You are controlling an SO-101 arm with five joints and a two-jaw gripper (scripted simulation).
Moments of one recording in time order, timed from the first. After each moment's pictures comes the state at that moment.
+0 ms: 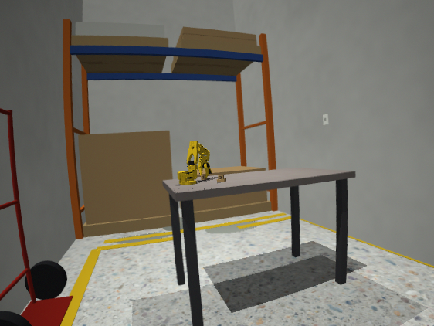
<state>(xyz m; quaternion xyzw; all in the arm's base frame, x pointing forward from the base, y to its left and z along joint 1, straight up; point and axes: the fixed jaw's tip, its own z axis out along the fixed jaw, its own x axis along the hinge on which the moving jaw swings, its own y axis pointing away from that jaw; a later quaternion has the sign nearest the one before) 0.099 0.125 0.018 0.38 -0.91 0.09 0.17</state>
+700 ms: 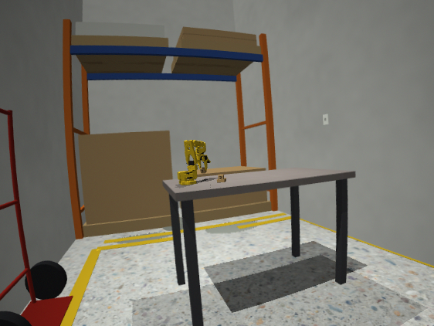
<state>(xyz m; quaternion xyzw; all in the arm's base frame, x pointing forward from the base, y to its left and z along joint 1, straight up) 0.099 0.124 0.063 0.38 -0.92 0.01 0.02</state>
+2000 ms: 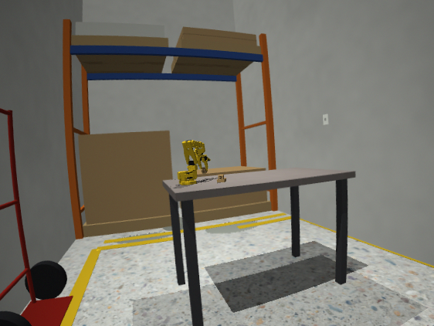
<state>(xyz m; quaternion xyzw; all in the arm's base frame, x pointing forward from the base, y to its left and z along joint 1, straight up) 0.107 0.134 0.061 0.38 -0.92 -0.03 -0.06</state>
